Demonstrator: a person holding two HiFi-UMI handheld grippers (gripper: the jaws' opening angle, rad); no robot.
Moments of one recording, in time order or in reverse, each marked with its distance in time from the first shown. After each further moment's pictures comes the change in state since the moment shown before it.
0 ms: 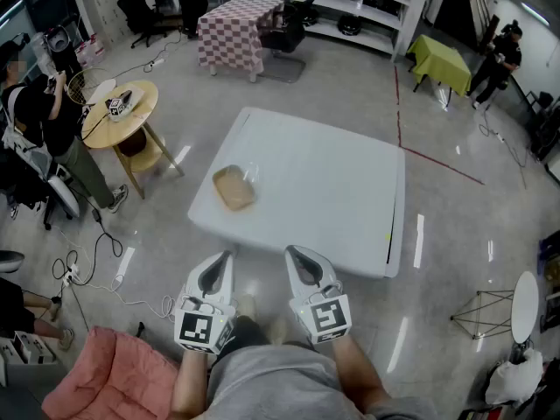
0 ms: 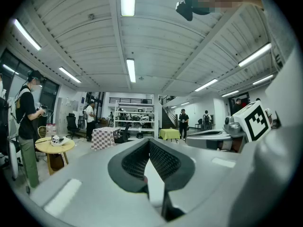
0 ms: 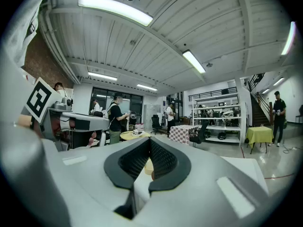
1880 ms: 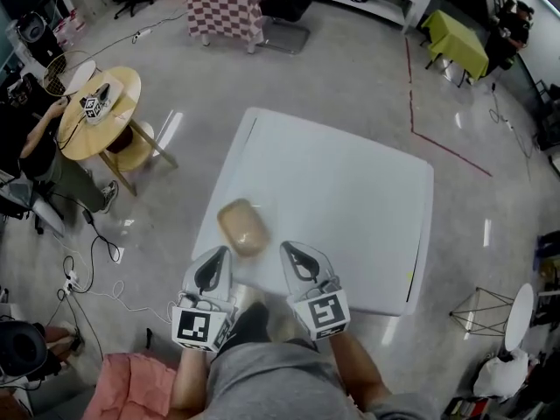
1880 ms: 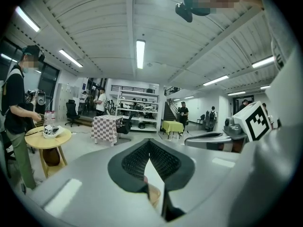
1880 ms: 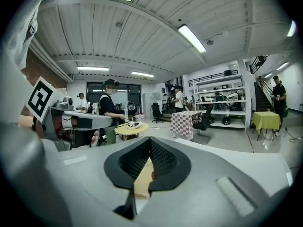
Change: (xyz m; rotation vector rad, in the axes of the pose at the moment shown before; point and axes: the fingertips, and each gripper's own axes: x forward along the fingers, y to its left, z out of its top) left arm 0.195 0.171 -0.032 -0.077 0.136 -0.005; right arm 0.246 -0.075 -0.029 0.095 0.161 0.030
